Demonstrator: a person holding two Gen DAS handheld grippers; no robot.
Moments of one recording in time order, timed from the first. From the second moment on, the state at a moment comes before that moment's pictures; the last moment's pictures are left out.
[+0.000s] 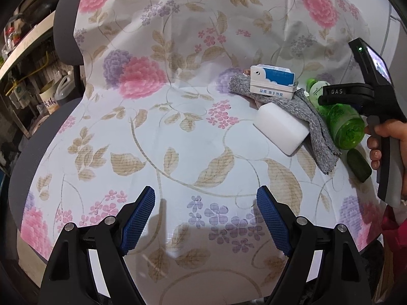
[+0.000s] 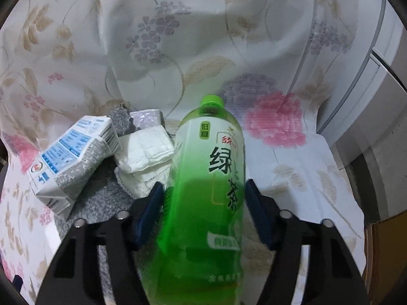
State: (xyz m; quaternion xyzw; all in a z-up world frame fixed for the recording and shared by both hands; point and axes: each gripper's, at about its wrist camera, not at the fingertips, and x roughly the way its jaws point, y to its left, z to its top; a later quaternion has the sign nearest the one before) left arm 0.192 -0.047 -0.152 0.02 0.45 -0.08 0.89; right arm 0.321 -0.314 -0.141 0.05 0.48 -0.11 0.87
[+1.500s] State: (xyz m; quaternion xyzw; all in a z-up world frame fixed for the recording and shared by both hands) left arm 0.342 -0.153 -0.141 0.06 0.41 -0.19 0.89; right arm 0.156 -0.335 -0.107 0.07 0.36 0.01 0.93
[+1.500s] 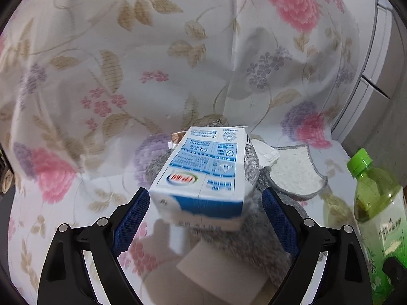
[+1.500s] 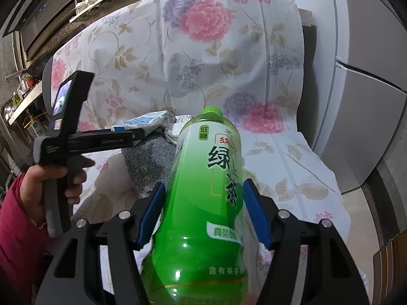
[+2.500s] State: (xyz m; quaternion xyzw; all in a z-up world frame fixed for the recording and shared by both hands) left arm 0.106 -0.118 -0.091 0.02 0.33 -0.22 0.92; right arm 0.054 -0.335 -0.075 0.10 0.34 0.00 0.93
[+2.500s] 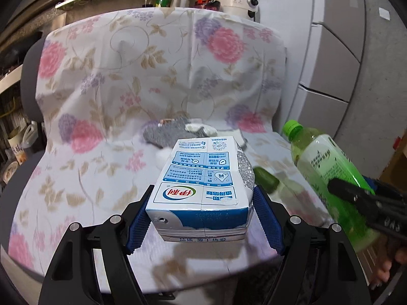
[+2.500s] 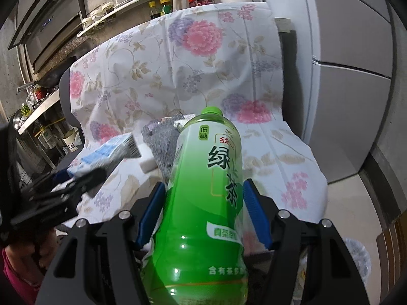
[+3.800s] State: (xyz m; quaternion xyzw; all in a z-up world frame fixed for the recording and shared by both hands) left arm -0.013 -0.373 -0.145 0.15 0.34 -0.50 0.78; right arm -0.144 -0.508 -0.125 0.20 0.33 -0.26 0.88
